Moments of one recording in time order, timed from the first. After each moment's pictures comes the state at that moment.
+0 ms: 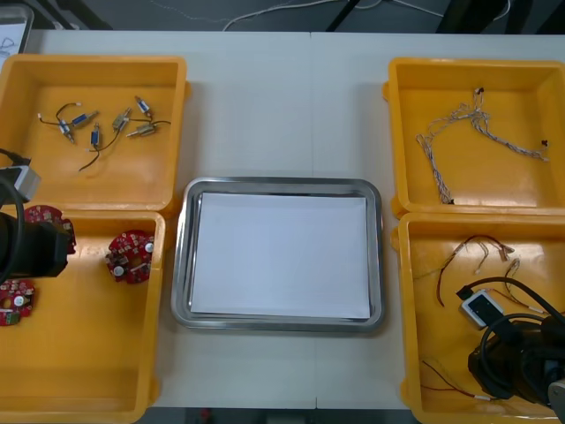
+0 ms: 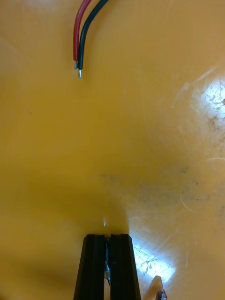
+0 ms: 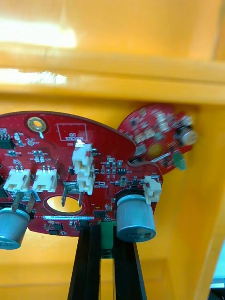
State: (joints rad) right arm 0.39 -0.69 0.13 -2.20 -0.39 1.19 1.79; left arm -0.08 0.54 0.32 -2.32 0.70 1.91 -1.28
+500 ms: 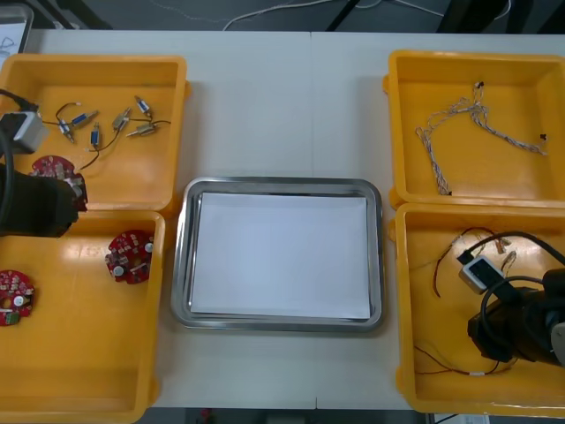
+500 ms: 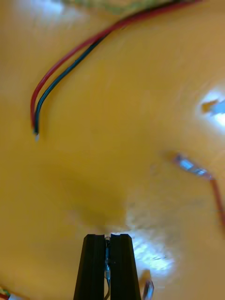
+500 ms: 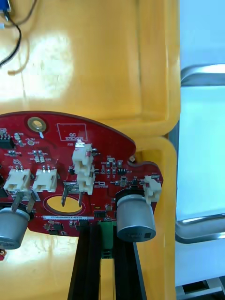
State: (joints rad) right arm 0.21 -0.68 0.07 -2.18 -0.51 1.37 1.79; left arm -0.24 0.64 0.30 -2.33 0.85 1.91 -1.24
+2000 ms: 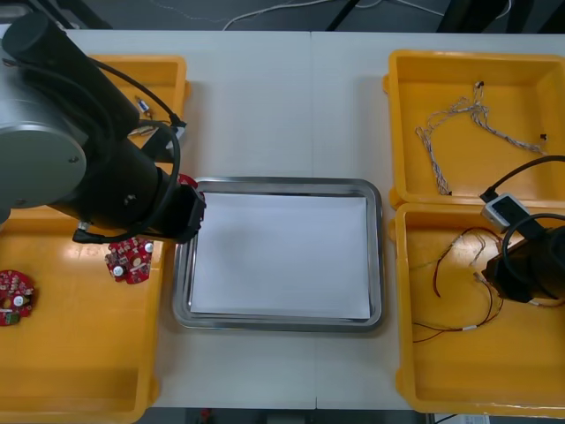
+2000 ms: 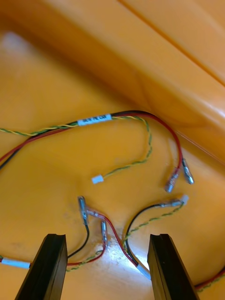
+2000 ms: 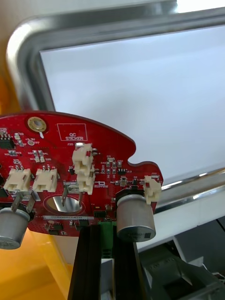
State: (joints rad) right arm 0.01 -0.68 -0.06 -2.18 -0.56 1.56 1.78; left arm -0.57 0.65 -0.26 -2.21 0.94 1.91 -0.84
